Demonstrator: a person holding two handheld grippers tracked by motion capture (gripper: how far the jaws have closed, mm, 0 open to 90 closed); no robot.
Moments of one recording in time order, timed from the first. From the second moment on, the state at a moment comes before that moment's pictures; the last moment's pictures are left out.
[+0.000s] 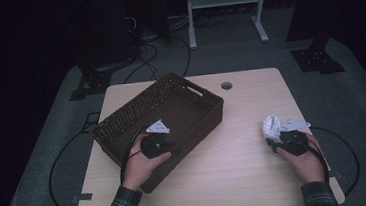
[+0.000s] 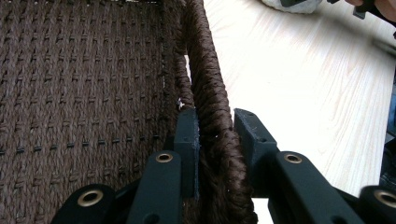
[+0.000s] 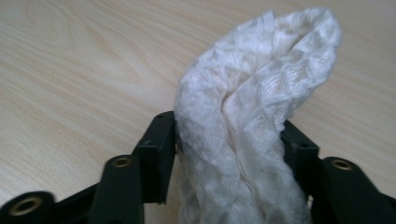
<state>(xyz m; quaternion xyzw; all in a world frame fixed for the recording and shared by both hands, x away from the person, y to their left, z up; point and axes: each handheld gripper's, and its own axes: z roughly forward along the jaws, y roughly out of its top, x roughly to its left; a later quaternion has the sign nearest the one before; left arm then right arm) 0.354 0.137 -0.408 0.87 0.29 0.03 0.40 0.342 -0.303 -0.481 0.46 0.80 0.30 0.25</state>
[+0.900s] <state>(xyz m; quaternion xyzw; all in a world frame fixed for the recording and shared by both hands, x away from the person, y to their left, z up) 0.355 0.138 -0.408 0.87 0.29 0.03 0.41 0.346 -0.312 -0.480 0.49 0.77 0.35 0.18</state>
